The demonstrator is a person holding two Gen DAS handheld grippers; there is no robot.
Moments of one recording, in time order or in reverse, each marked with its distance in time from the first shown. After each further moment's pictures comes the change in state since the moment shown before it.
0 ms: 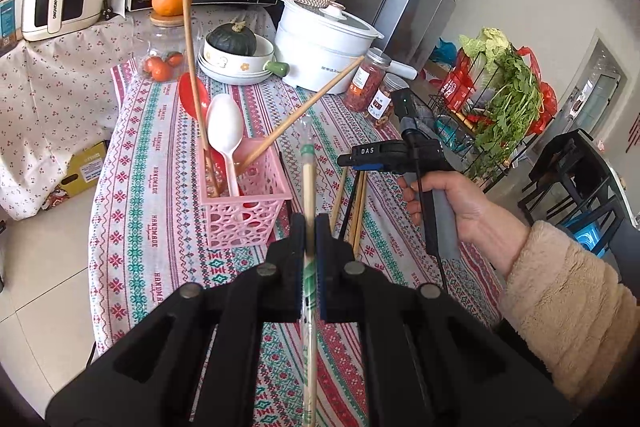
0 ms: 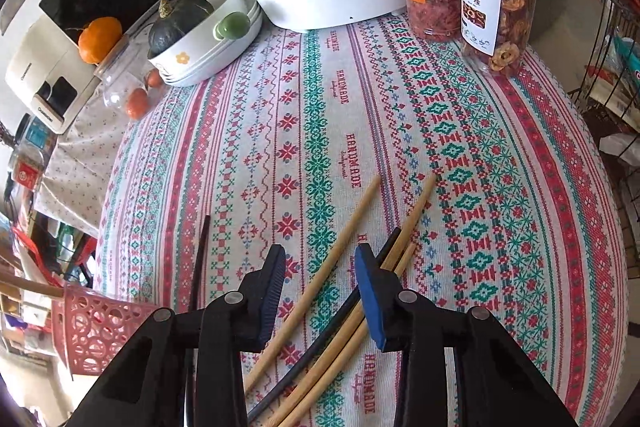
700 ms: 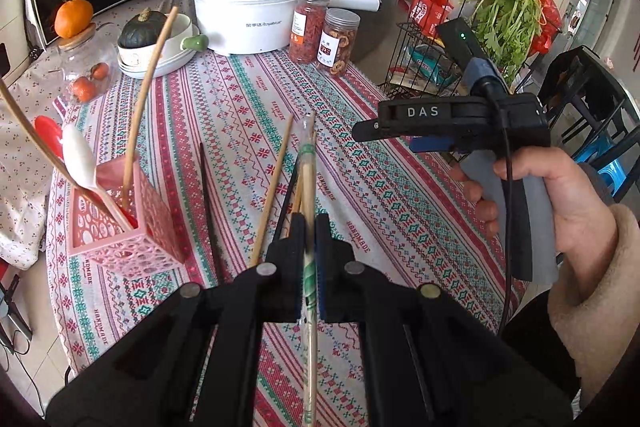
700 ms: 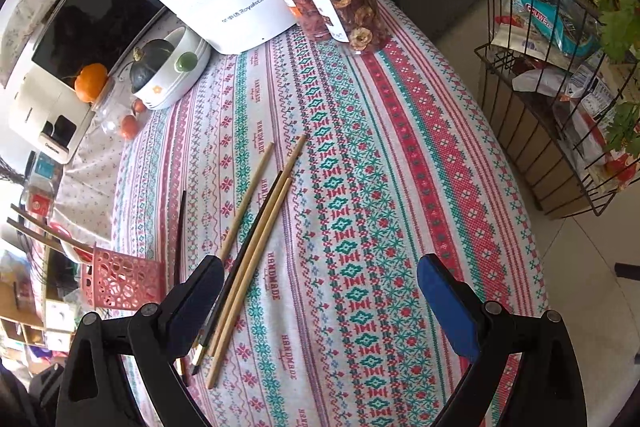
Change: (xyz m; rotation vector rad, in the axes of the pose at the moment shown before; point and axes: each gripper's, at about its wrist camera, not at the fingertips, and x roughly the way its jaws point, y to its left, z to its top) left arm 0.078 -0.098 0.013 0.206 0.172 0.052; right arm -0.094 -0.073 -0.043 0.142 0.015 0.047
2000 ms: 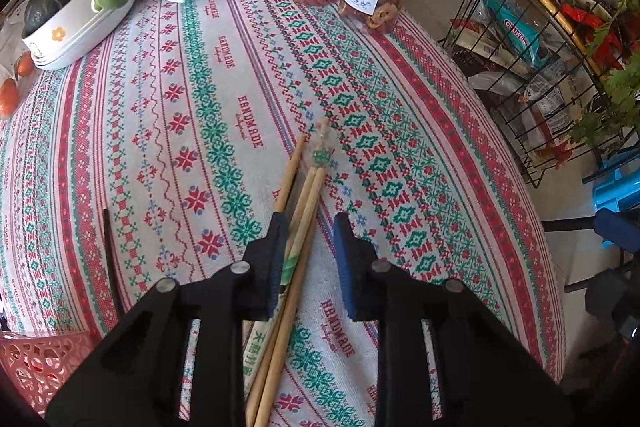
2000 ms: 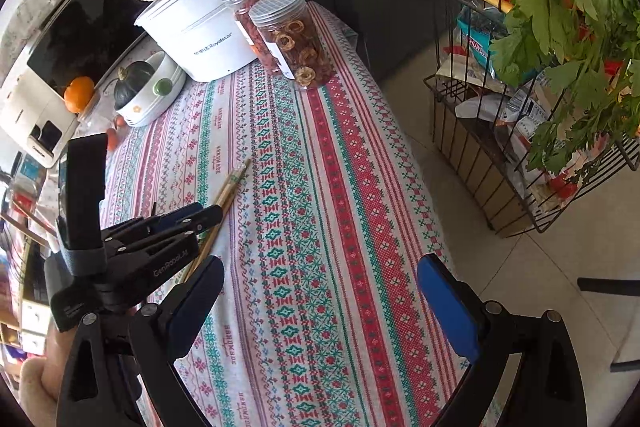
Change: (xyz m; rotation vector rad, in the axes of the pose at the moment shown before) left arm 0.204 -0.027 0.090 -0.020 0.294 0.103; right arm -0.049 -0.045 -0.006 -0.008 -0.083 -0.106
